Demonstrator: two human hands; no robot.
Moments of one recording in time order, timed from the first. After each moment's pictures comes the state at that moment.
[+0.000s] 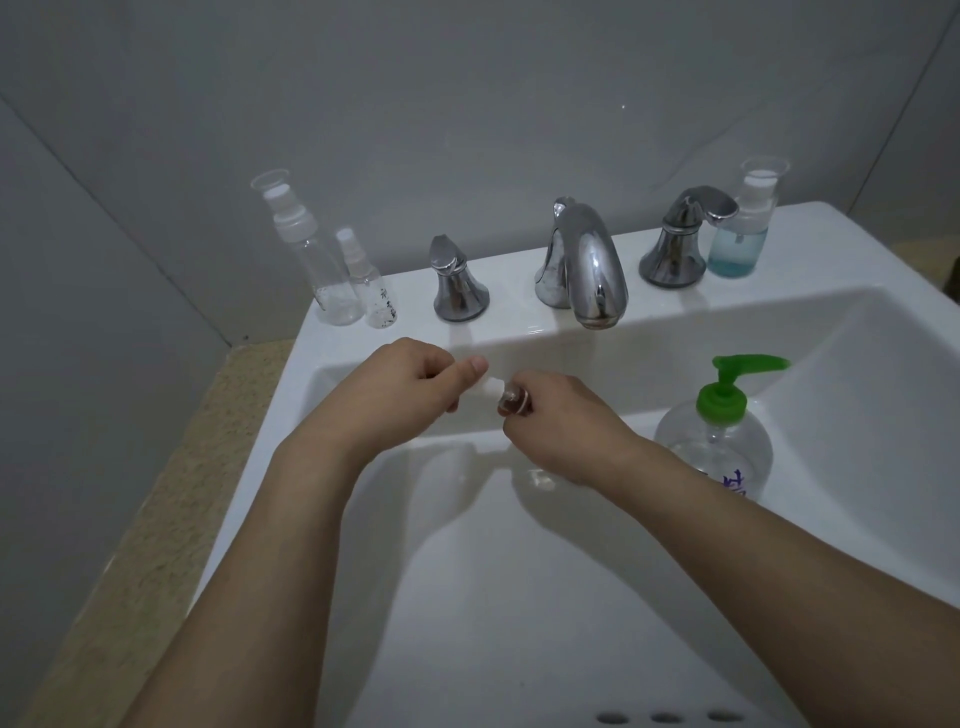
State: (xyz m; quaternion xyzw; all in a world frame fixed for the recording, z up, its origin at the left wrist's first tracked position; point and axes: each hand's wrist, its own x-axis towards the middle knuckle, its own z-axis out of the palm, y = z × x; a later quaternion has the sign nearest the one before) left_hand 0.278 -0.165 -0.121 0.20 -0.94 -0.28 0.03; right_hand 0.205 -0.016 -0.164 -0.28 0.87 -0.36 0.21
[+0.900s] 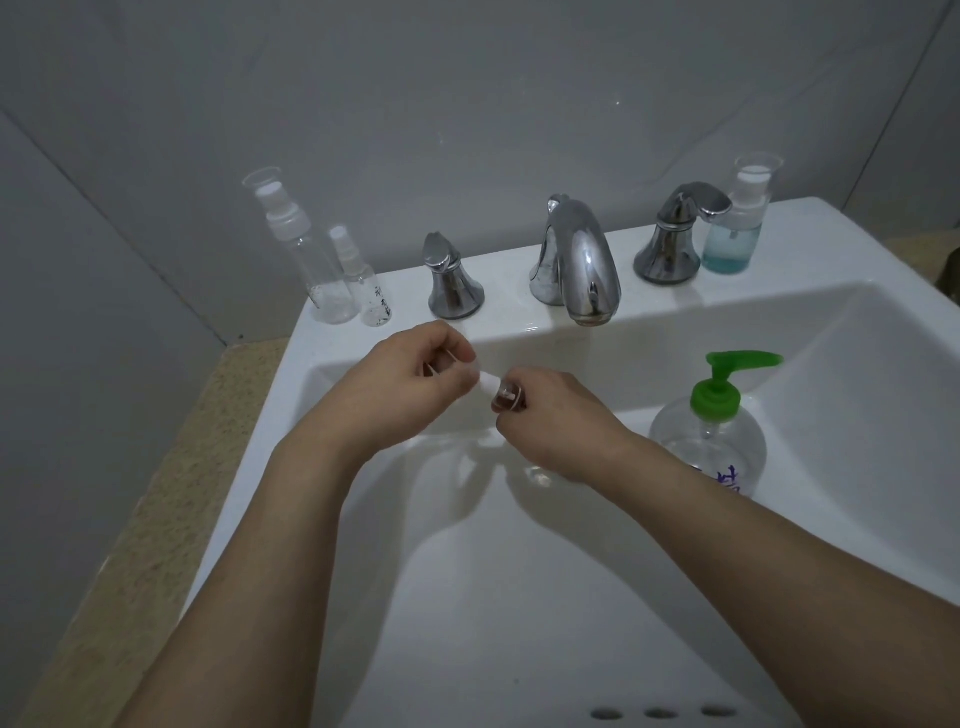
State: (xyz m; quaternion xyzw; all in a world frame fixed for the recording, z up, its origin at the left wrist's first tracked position) left_hand 0.276 -0.166 -0.125 0.14 -0.92 -0.37 0.05; right_hand 0.205 -0.017 -0.162 -0.28 0.86 -0.36 0.21
